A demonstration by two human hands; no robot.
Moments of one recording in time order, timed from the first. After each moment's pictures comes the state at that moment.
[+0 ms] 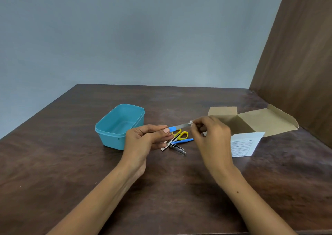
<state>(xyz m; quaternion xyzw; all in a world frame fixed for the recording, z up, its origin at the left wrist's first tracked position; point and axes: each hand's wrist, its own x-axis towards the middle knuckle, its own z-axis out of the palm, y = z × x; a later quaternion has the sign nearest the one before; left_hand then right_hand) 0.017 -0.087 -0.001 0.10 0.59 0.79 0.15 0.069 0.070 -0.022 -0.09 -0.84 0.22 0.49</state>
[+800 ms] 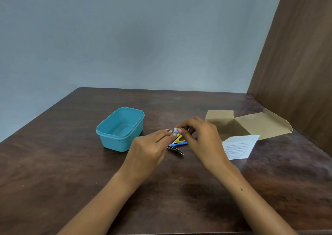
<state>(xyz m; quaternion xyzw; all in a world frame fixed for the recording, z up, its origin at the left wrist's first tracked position) 0.008 -0.093 -0.024 0.53 0.70 0.27 -0.38 0.071 0.062 -0.003 -0.04 -0.90 0.26 0.35</state>
